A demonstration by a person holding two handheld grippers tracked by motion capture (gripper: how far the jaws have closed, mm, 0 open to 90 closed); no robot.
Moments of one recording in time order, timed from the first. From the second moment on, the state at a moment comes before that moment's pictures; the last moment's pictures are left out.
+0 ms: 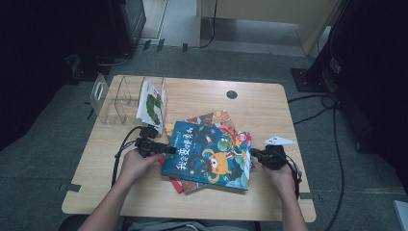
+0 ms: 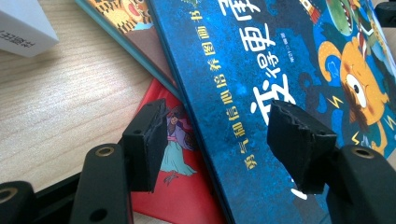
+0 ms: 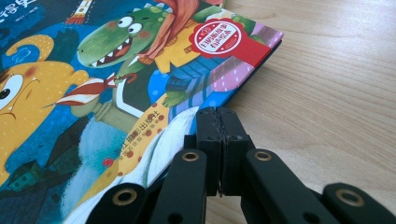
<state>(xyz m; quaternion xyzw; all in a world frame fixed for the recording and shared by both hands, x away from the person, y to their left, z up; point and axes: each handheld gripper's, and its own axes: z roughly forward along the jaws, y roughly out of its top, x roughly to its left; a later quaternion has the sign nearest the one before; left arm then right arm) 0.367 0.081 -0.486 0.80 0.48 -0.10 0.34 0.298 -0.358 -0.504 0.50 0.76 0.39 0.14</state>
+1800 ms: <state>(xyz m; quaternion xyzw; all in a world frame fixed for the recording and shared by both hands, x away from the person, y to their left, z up) 0.360 0.103 -0.442 0.76 0.51 -0.14 0.37 0.302 -0.345 -0.502 0.47 0.77 0.41 0.11</state>
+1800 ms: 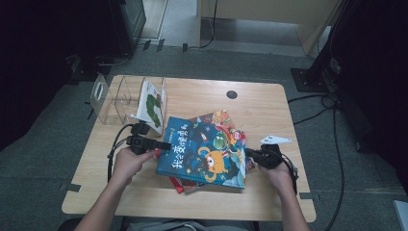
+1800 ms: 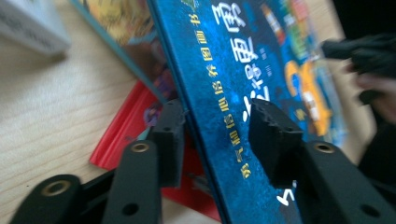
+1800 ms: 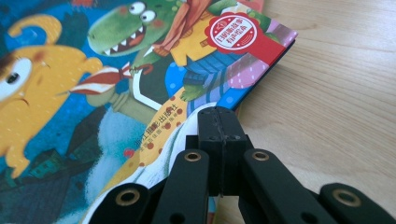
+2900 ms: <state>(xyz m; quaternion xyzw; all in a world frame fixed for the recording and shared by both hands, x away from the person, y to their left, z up) 0.416 0.066 -0.298 0.82 0.48 -0.16 0.27 0.316 -0.282 -0.508 0.40 0.80 0.44 0.12</state>
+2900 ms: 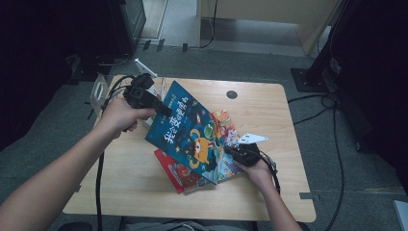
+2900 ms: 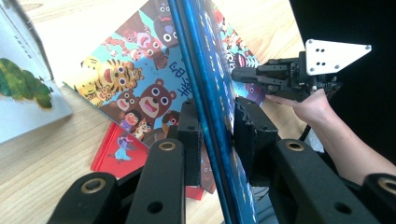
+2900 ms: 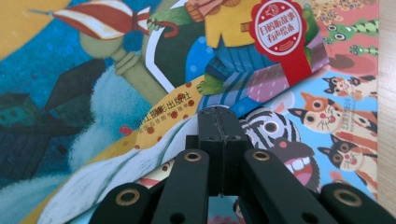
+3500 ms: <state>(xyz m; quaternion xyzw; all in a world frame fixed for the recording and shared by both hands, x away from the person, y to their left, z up) 0.422 0.038 -0.265 0.86 0.42 -0.18 0.22 0.315 -0.282 -0.505 0.38 0.81 0.43 0.14</state>
